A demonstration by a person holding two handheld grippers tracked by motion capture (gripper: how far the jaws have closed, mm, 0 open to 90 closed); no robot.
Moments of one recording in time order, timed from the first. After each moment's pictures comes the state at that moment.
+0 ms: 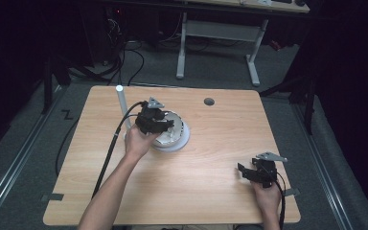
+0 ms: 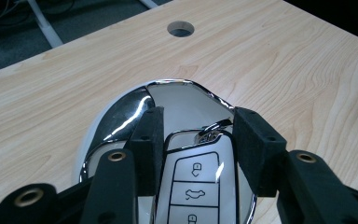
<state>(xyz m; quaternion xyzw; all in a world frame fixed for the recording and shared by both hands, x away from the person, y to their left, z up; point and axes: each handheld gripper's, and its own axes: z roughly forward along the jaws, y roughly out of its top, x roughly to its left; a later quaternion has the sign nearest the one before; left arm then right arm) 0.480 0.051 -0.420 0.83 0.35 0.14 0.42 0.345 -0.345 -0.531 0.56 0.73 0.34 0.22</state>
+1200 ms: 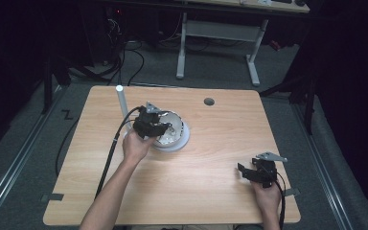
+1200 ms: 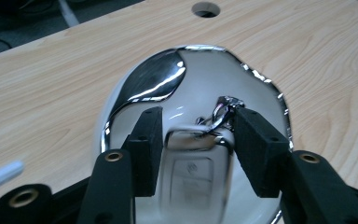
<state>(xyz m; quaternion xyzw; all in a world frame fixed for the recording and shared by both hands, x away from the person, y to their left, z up) 0.478 0.061 -0.440 0.82 0.39 0.17 0.39 0.345 -0.345 -0.531 0.56 0.73 0.34 0.22</state>
